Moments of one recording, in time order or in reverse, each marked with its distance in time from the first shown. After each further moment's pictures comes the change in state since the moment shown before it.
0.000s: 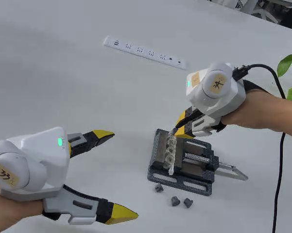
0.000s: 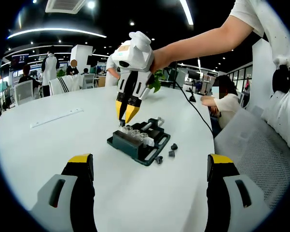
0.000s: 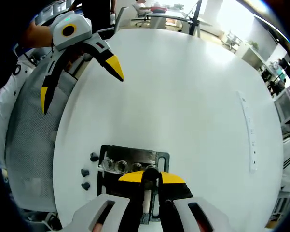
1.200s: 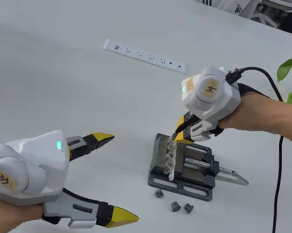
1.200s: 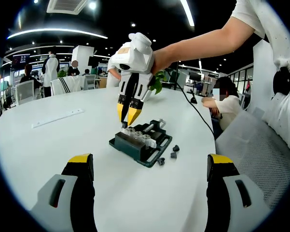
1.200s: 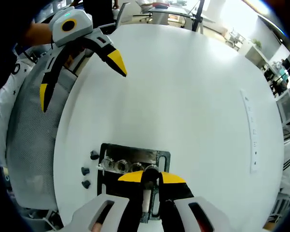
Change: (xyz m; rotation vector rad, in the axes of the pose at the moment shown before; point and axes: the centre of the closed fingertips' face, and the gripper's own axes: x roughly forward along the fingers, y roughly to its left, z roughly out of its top) left arm -0.001 0.003 0.002 -0.006 -0.012 0.008; right arm 0.004 0.000 0.002 -0.015 0.041 0.014
